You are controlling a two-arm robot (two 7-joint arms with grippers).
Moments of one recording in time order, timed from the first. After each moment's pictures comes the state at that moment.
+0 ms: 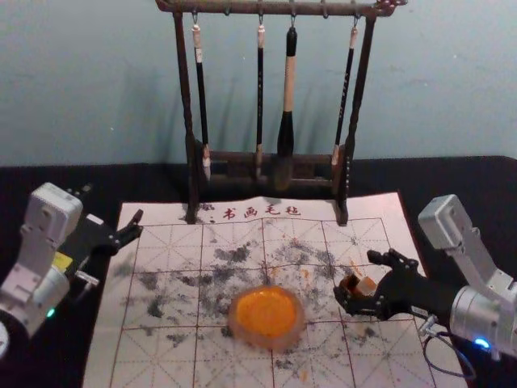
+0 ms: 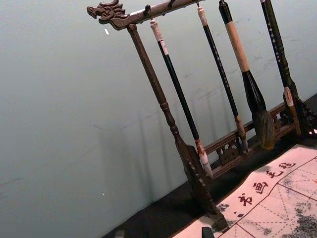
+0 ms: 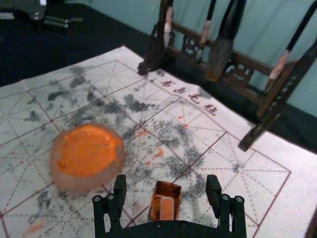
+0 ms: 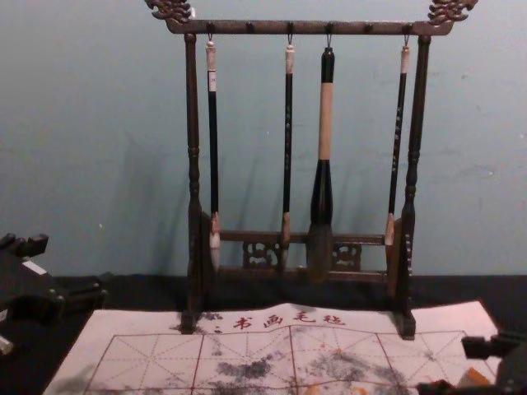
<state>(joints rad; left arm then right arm) -0.20 0.60 0.45 -1.41 -0.25 -0.12 0.03 0.16 0.60 -0.41 -1.58 0.35 0.24 0.47</state>
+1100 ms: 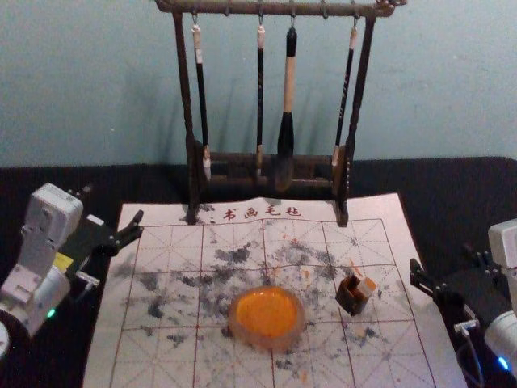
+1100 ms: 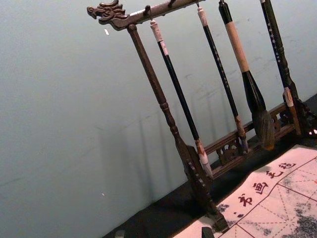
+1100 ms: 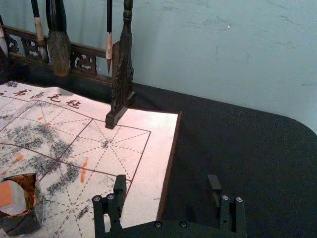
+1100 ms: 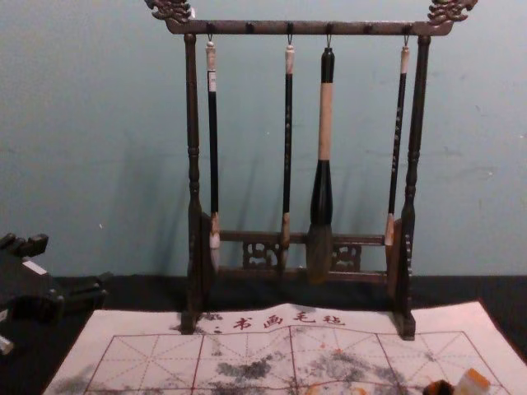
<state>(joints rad) -0.20 0.60 0.45 -1.41 -0.25 -0.12 0.03 -0.06 0.41 -0.18 -1.58 0.22 0.11 0.03</state>
